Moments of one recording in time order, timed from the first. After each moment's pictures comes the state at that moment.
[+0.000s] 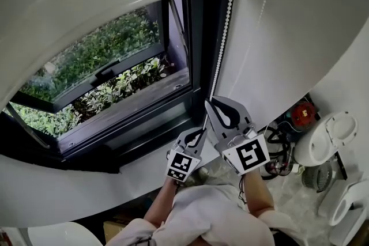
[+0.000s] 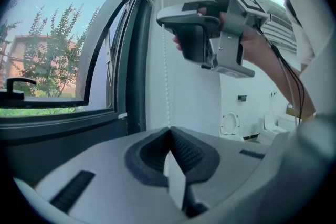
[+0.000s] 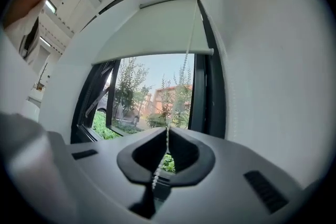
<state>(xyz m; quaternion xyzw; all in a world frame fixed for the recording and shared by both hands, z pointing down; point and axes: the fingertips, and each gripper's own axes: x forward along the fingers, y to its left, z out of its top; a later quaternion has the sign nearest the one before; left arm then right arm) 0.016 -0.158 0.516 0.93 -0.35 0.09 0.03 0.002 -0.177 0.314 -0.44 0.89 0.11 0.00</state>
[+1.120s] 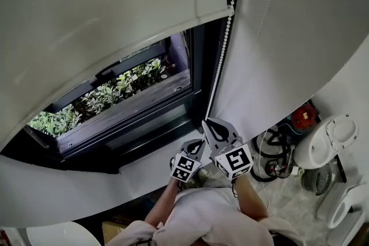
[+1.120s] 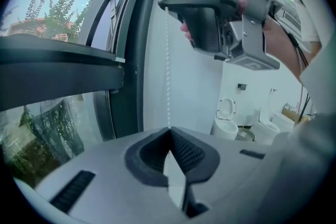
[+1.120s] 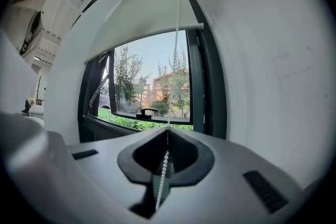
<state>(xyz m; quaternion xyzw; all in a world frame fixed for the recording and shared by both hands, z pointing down) 0.019 -0.144 0.640 0.92 -0.33 0.18 0.10 0.002 -0.176 0.441 -0.44 0.90 0.00 -0.04</state>
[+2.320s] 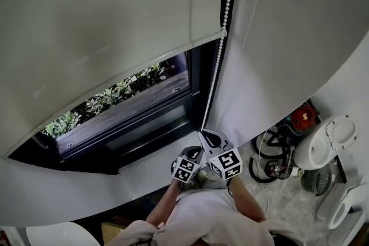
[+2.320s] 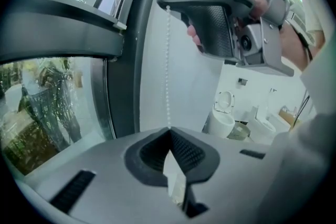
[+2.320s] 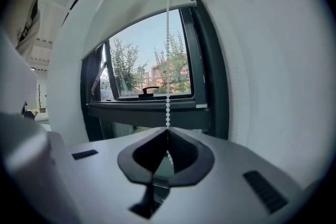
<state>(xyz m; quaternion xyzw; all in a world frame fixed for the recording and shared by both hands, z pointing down) 0.022 -0.131 0.712 0.91 -0.32 0.22 0.15 -0.001 -0.170 0.534 -0.42 0.90 -0.08 -0.09</state>
